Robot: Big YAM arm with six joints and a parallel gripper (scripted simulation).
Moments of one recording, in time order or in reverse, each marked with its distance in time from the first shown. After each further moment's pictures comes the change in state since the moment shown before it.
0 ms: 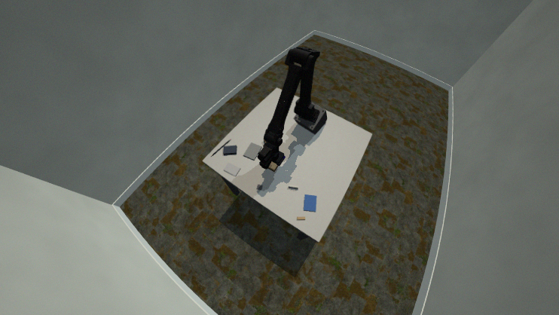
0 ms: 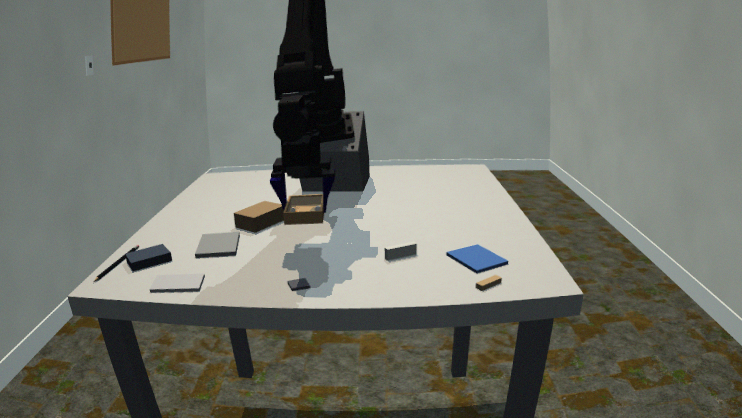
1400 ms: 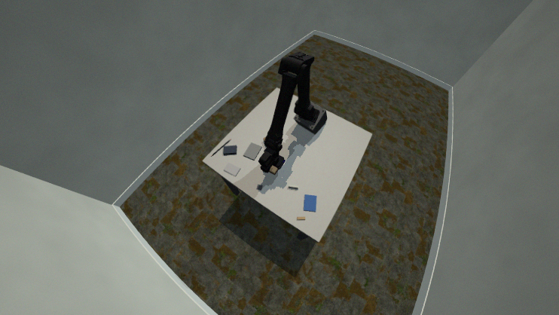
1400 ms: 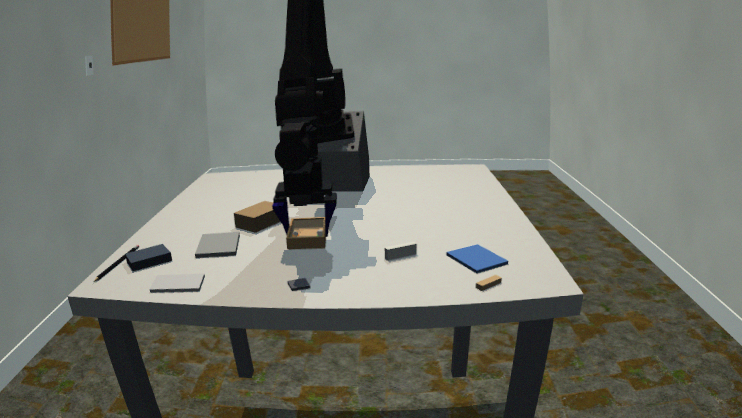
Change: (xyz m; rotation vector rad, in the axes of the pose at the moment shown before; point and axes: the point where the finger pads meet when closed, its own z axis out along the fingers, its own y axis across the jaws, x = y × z) arm 0.001 0.001 0.047 -0.001 0.010 0.000
